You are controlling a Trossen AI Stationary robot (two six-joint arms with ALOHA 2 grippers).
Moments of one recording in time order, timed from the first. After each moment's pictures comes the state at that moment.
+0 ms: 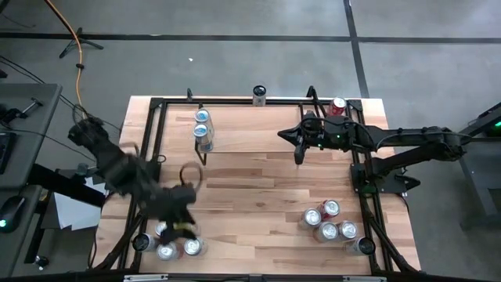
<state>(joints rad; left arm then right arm) -0.70 1.38 1.58 -1.04 -0.06 -1.10 -0.06 1.09 0.91 -0.07 0.19 0.25</state>
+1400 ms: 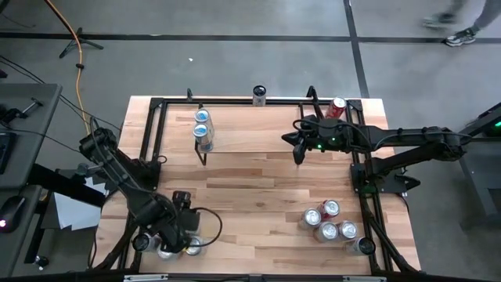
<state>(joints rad) -0.81 1.56 1.34 -1.20 -0.15 -0.66 -0.06 1.09 0.91 -0.24 0.23 0.44</state>
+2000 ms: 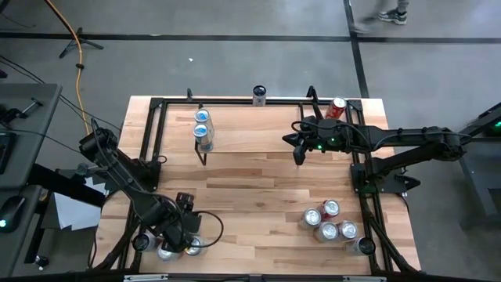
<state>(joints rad) -0.80 1.56 1.21 -1.08 -0.15 -0.58 -0.06 1.09 0.91 -0.27 0.23 0.42</state>
